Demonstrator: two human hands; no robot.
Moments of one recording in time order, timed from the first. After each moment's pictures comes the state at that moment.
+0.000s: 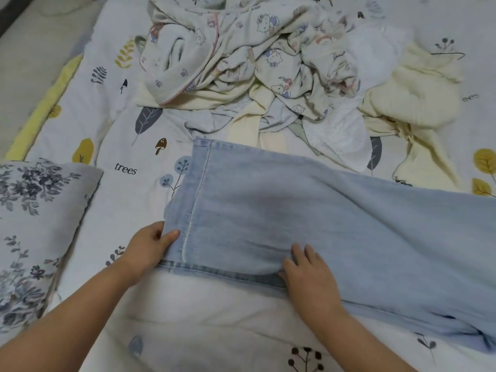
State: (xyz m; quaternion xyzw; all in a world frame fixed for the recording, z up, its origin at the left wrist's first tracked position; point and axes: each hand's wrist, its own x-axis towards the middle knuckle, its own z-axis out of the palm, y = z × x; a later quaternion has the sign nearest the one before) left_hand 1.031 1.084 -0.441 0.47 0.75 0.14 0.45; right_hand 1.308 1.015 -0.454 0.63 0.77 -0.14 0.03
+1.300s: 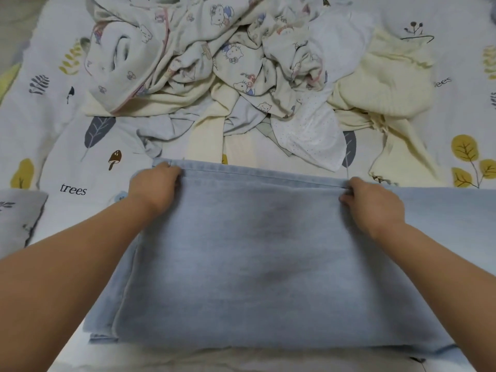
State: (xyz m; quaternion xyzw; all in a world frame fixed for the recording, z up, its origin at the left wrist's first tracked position) left_hand 1.104 1.222 -0.459 0.76 0.63 -0.10 0.08; right_hand 1.467 1.137 -0.463 0.80 0.58 -0.12 0.05
